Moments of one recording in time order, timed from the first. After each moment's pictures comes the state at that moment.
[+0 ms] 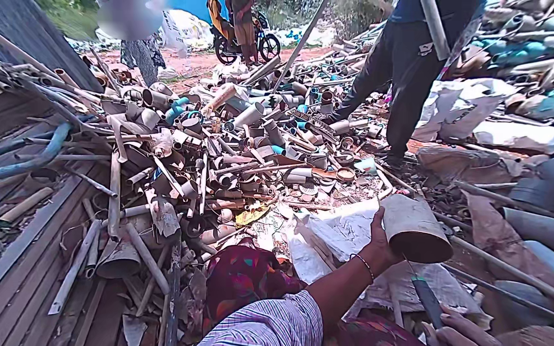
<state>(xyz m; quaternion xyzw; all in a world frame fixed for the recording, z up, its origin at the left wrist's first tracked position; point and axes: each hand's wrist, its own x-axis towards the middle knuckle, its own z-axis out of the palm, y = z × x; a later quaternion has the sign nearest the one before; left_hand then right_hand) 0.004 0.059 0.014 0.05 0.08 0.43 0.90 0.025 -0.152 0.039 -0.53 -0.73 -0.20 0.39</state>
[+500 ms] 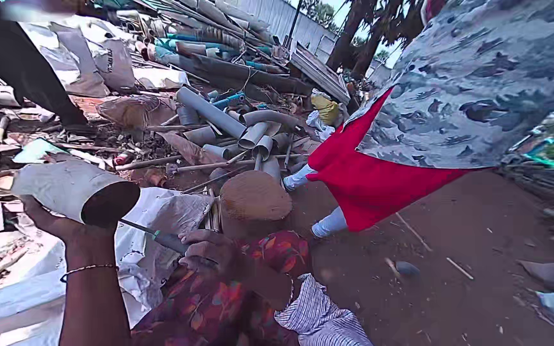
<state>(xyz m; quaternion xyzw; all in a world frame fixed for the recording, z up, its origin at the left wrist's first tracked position) 0.034 0.096 -0.005 0.18 -0.01 0.50 0.85 0.047 -0.186 0.030 -0.51 -0.66 -0.20 0.51</state>
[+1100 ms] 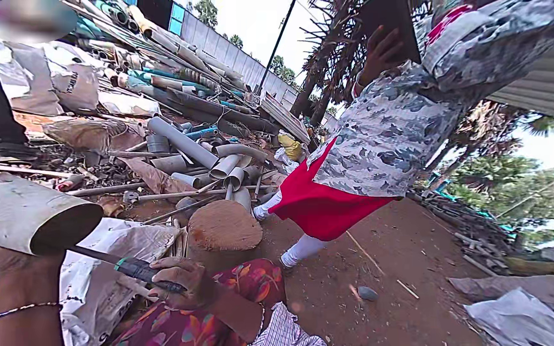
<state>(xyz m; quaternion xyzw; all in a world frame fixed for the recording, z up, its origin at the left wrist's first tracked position) 0.036 0.093 -0.011 0.15 0.01 0.48 0.86 0.055 -0.185 0.018 -0.56 -0.66 -0.20 0.46</state>
